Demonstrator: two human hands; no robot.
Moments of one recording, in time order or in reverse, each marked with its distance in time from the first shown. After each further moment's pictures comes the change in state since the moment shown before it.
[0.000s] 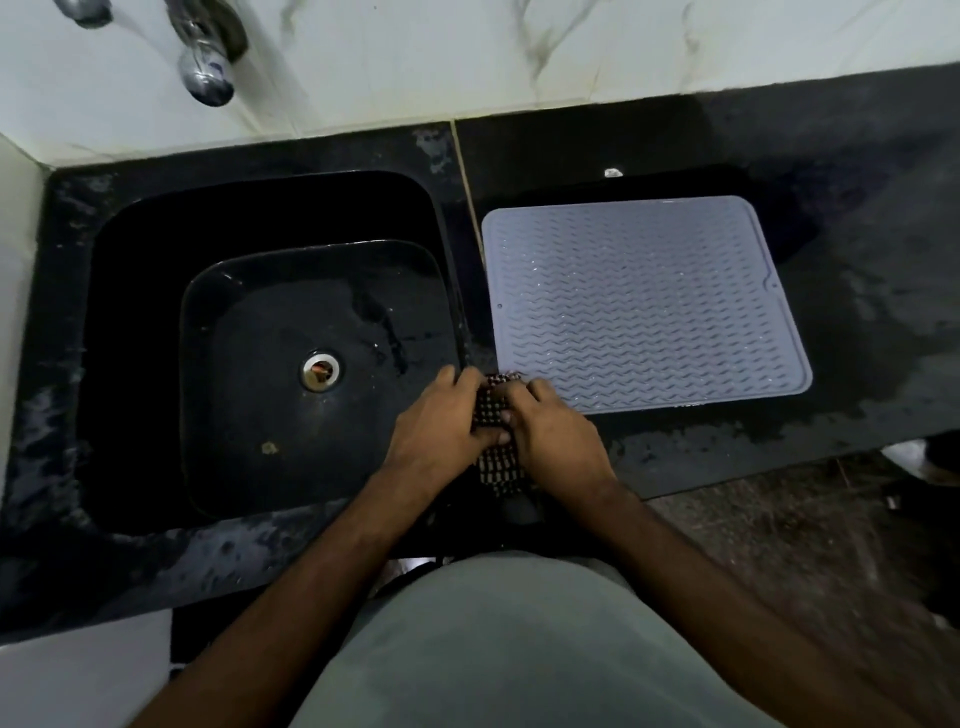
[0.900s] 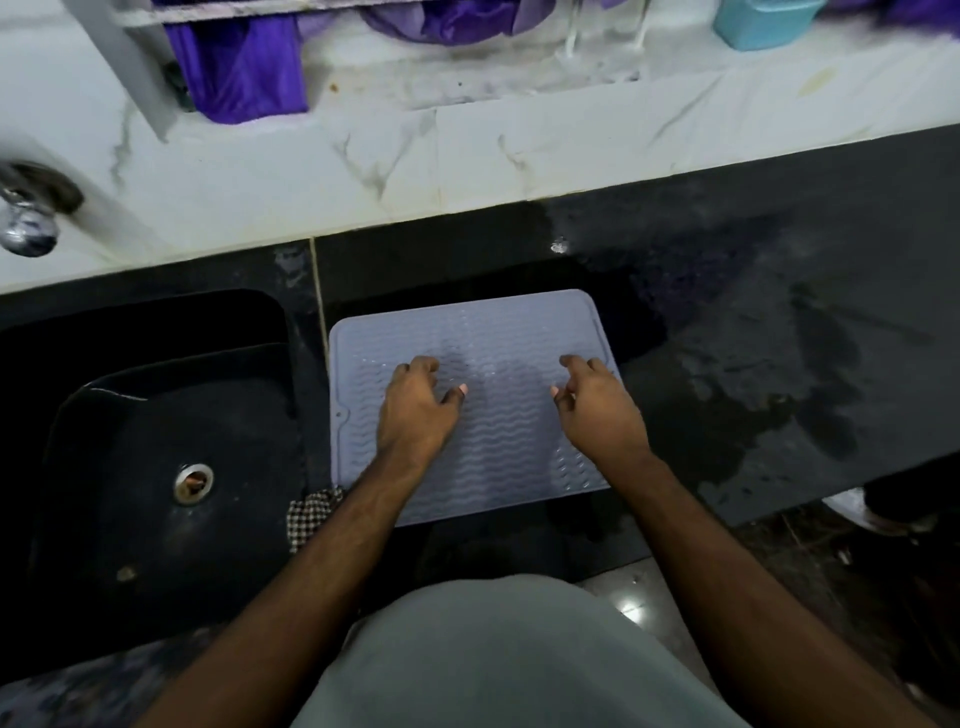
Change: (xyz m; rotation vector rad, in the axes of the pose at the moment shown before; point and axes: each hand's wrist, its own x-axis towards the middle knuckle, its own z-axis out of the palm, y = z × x) left_hand 0.148 0.171 0.027 -0.356 0.313 -0.163; right_hand 0.053 0.240 -0.142 0.074 0.237 0.253
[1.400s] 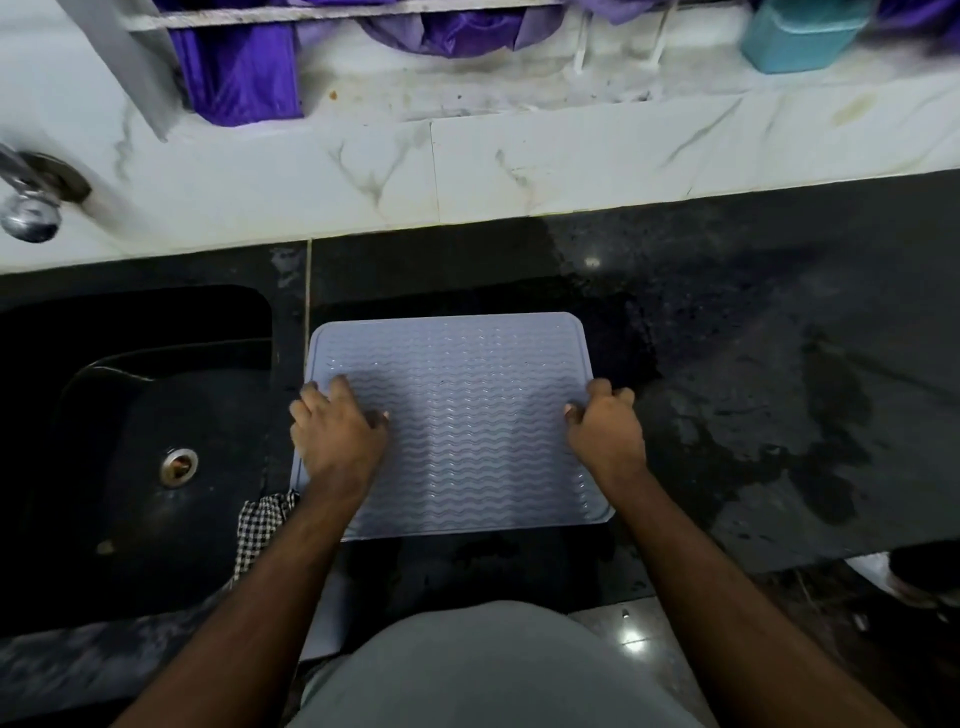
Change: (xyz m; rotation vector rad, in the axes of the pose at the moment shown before) left_hand -0.002 -0.017 0.005 0.515 0.260 -0.254; right_hand 0.034 0.055 -0.011 0.001 -0.066 0.191
